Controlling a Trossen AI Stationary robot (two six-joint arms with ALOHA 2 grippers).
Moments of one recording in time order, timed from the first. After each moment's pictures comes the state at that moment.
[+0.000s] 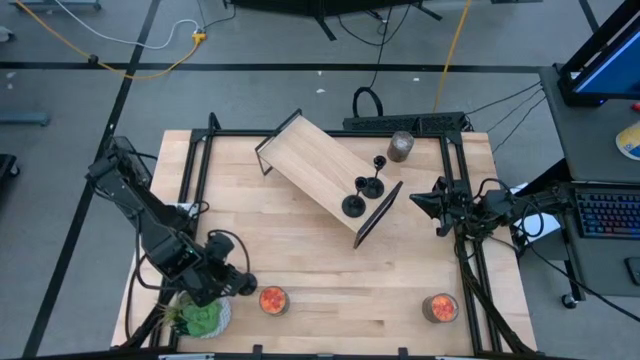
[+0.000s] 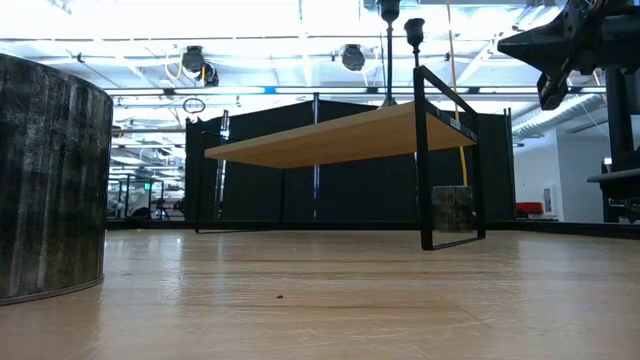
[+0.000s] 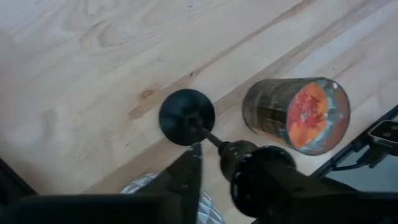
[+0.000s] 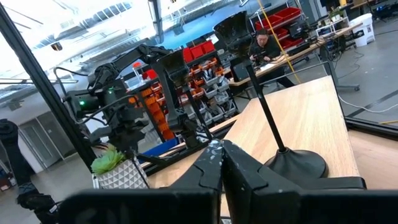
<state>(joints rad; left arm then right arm) -0.79 1.31 1.09 -1.15 -0.20 -1.82 0.26 0.08 0.16 0.07 0.47 0.40</state>
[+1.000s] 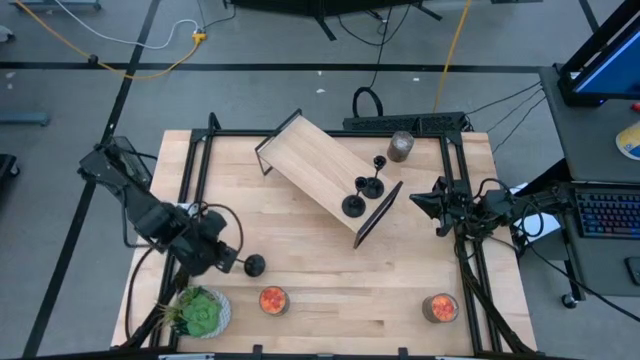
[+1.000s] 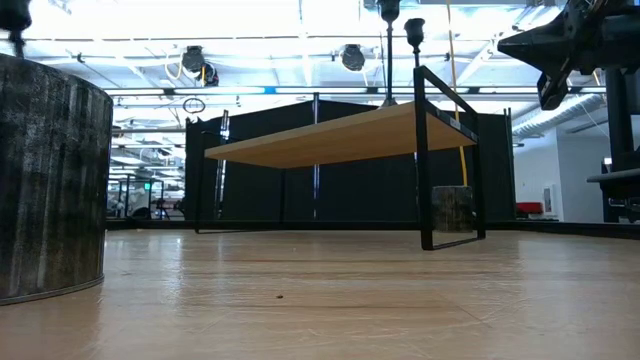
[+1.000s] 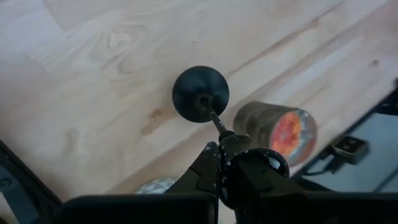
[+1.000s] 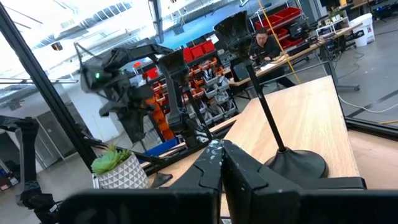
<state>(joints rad) -0.66 1.10 1.10 -1.17 -0.20 -1.72 0.26 0.08 0.16 0.07 0.47 0.40</state>
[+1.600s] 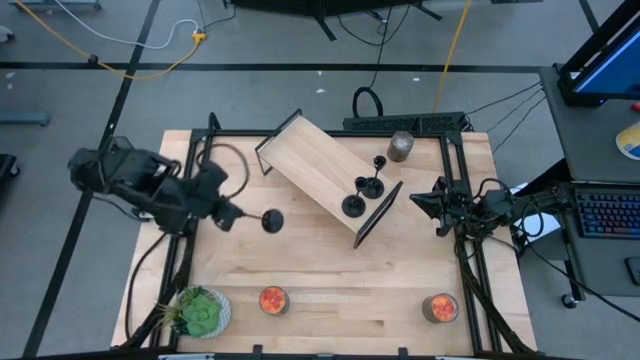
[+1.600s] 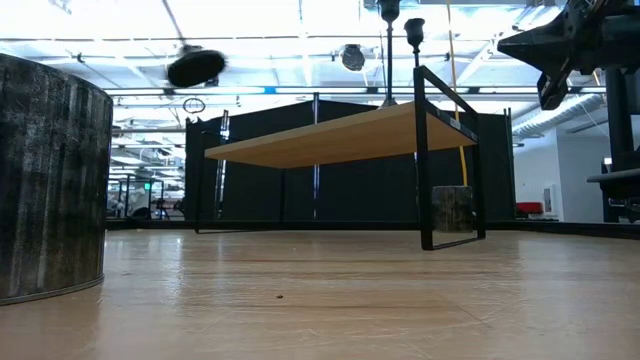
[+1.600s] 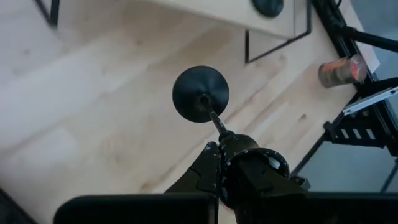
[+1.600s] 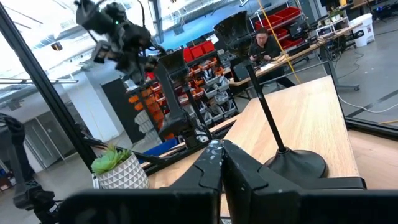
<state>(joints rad) -0.31 1.21 1.64 -1.42 -0.24 -1.24 0.26 0.08 0.16 0.07 0.47 0.40</state>
